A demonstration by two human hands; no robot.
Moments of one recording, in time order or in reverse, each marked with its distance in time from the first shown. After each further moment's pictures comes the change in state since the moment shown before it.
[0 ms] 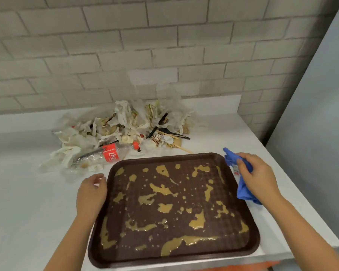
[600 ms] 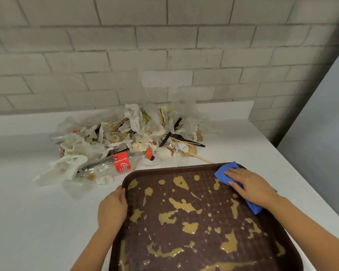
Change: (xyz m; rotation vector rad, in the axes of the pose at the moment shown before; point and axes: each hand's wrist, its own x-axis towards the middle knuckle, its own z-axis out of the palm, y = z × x) left_hand 0.053 -0.046 0.042 0.230 -0.111 0.259; right_hand 0.040 0.010 0.076 -0.606 -0.528 -0.243
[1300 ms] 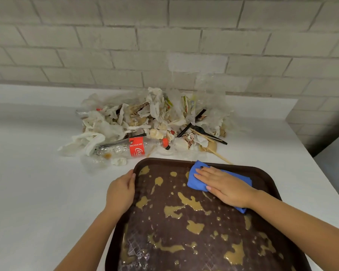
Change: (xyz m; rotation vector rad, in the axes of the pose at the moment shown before) left_hand -0.004 0.008 -0.006 -0.080 -0.009 -0.059; right_hand 0.065 -0.069 0.014 0.093 -0.273 -0.628
